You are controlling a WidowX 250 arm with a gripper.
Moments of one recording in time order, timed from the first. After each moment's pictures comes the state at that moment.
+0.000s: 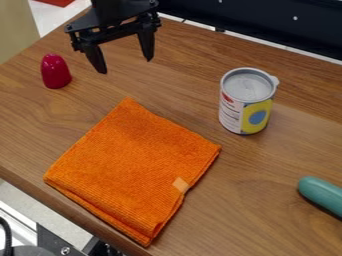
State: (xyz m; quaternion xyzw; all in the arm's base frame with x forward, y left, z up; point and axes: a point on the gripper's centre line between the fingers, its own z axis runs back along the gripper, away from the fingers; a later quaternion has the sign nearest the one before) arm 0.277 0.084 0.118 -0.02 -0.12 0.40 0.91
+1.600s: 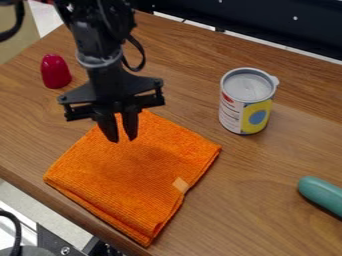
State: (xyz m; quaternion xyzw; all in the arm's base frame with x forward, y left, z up) arm 0.206 0.036 0.078 0.00 -0.06 0.35 0.94
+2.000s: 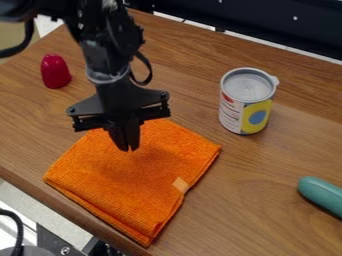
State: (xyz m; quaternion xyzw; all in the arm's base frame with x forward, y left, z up) arm 0.206 0.034 0.064 0.00 -0.08 0.34 0.94
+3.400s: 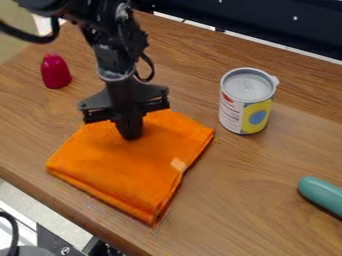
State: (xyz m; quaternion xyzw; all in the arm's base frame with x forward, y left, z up) arm 0.240 0.066 0.042 0.01 -0.08 0.38 0.92
